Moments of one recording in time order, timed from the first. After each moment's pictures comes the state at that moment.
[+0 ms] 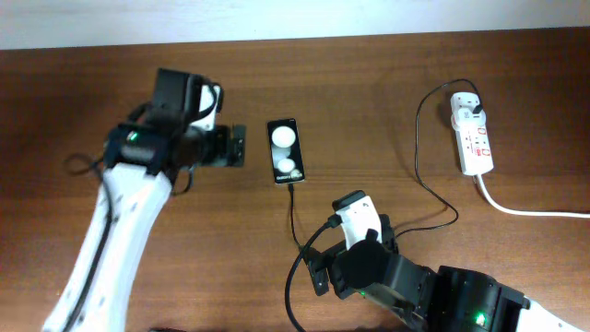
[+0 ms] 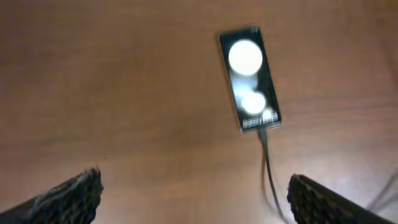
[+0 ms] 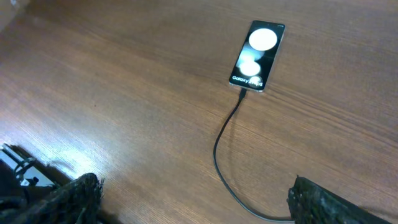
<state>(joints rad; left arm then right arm) -0.22 1.49 1.49 -1.06 0.04 -0.11 1.13 0.96 1.08 -0.88 0.33 0.59</state>
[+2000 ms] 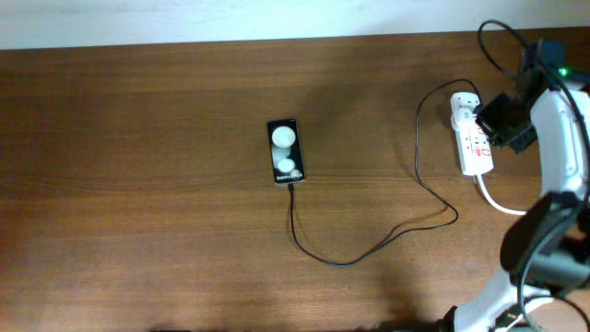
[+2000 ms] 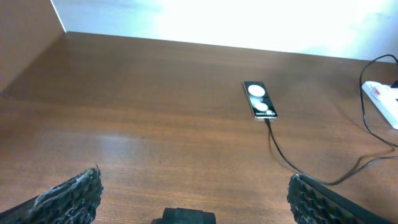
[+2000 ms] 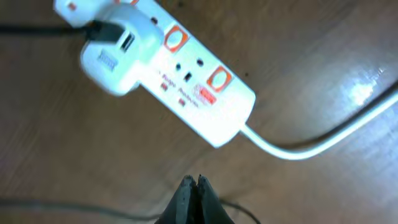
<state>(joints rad) -0.05 0.18 1.49 -1.68 -0.03 -0.11 -0.31 1.93 1.72 -1.16 0.04 0.60</state>
